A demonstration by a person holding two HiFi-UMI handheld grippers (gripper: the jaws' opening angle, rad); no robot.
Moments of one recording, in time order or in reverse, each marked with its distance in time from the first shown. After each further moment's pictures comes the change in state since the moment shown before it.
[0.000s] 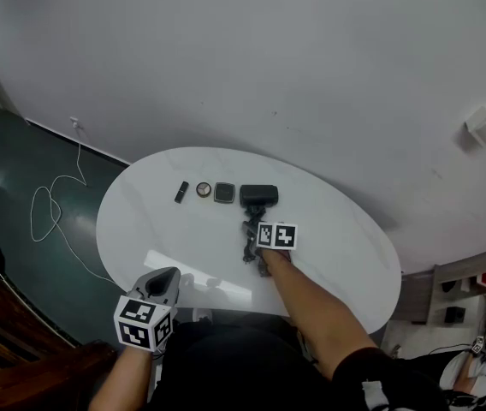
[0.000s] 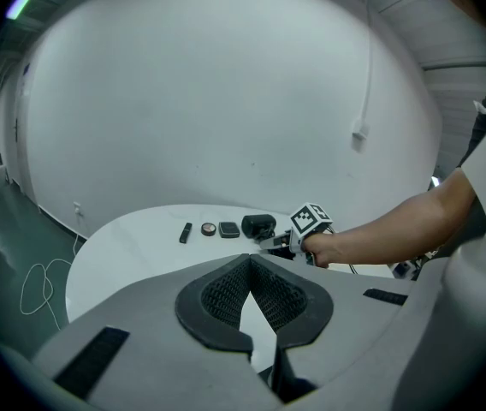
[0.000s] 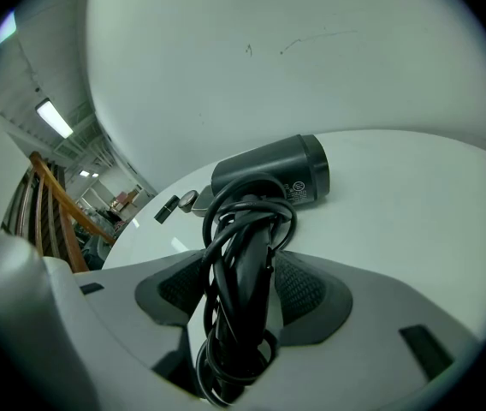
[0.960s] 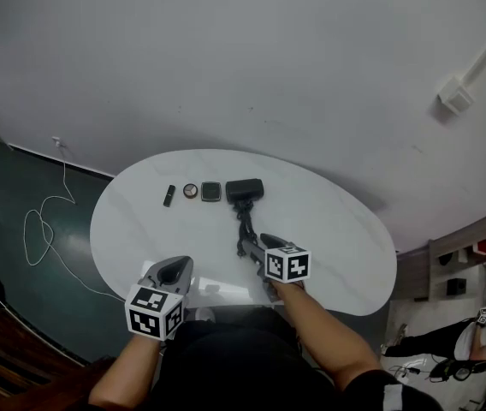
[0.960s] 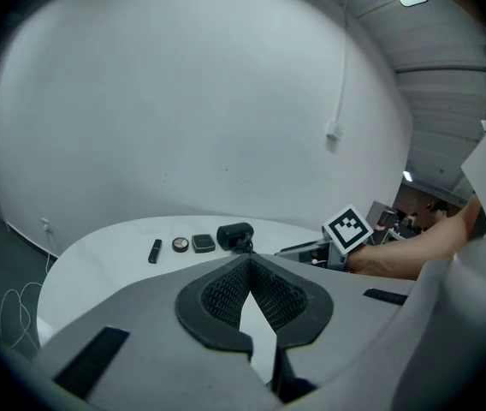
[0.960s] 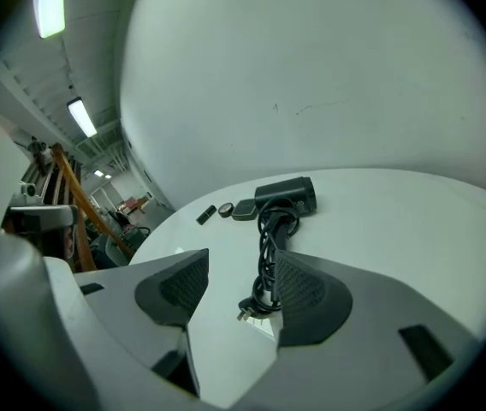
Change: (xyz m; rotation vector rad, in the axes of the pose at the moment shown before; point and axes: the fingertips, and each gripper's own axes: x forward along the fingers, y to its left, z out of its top) left arm 0.024 -0.030 0.025 0.100 -0.025 -0.153; right arm -0.114 0.047 -0.024 -0.097 -0.149 0.039
